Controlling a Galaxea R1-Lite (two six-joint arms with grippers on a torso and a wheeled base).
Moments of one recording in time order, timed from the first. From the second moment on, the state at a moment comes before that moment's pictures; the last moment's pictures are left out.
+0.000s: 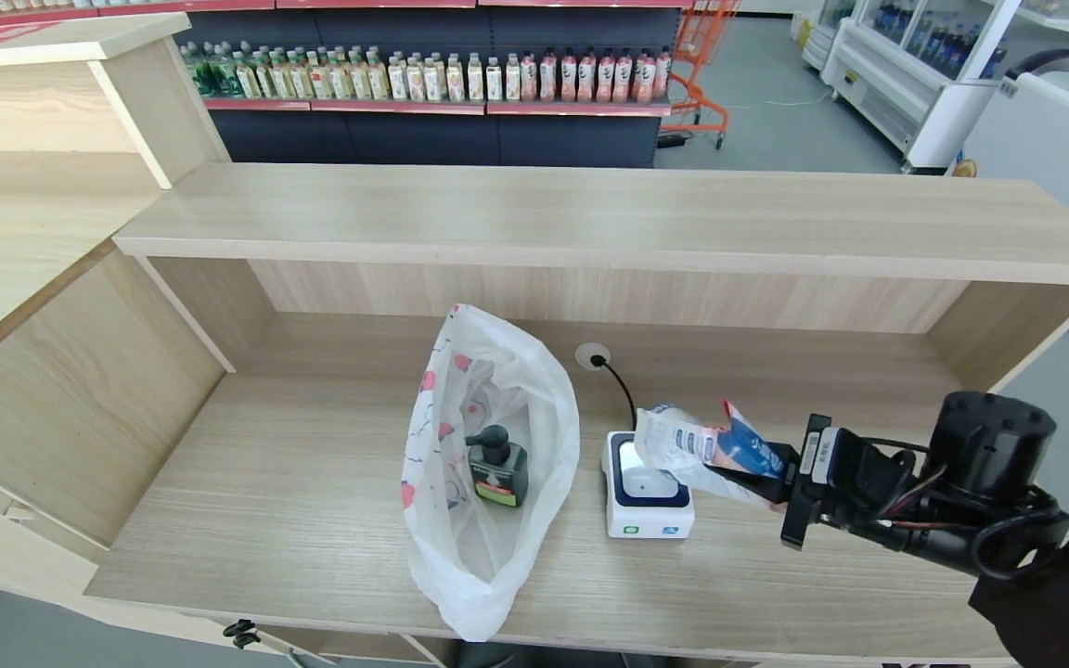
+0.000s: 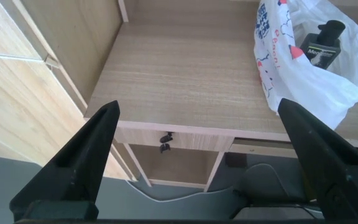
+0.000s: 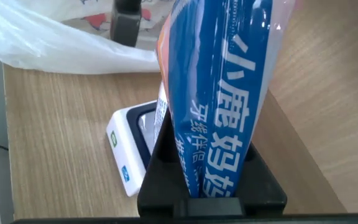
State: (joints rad) left arm 0.00 0.00 0.00 0.00 0.02 0.00; right arm 0.26 1.93 -0.36 -1.46 0.69 -0.79
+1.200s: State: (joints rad) left arm 0.00 0.00 0.00 0.00 0.02 0.00; right arm 0.26 2.12 -0.49 -1.50 0.76 -0.78
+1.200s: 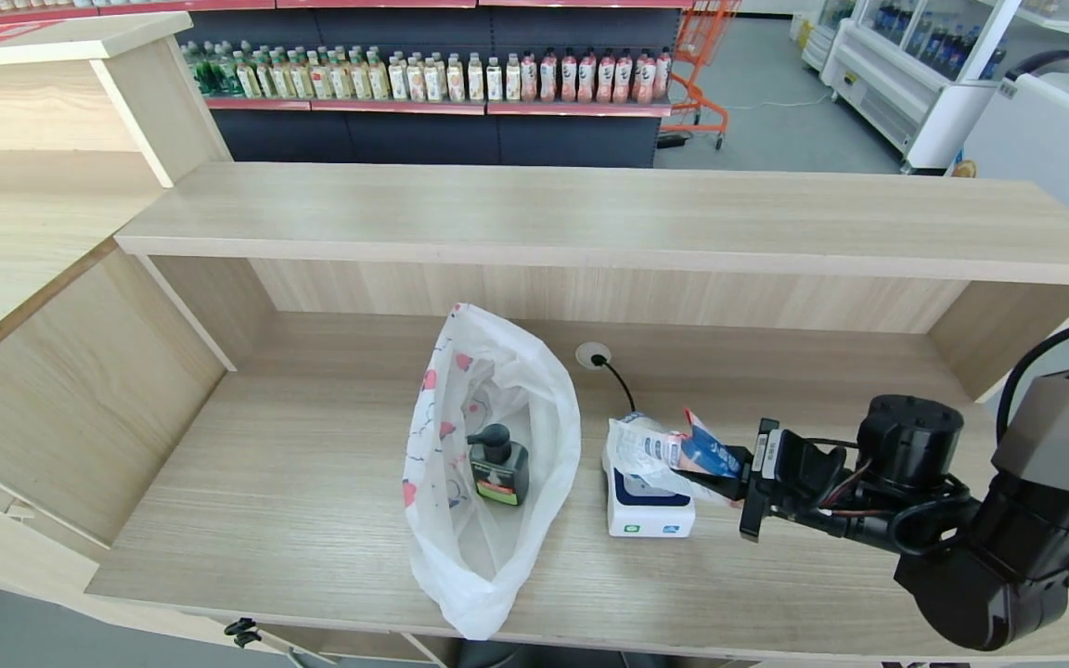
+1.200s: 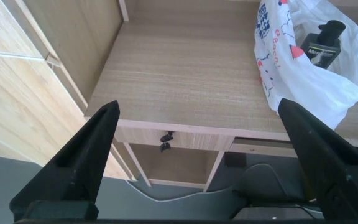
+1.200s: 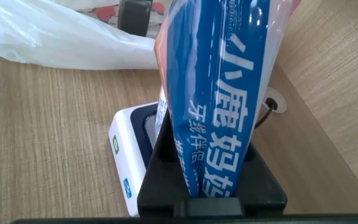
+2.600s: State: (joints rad) left arm 0.00 0.00 0.00 0.00 0.02 0.00; right arm 0.28 2.21 -0.53 -1.57 0.78 -0.71
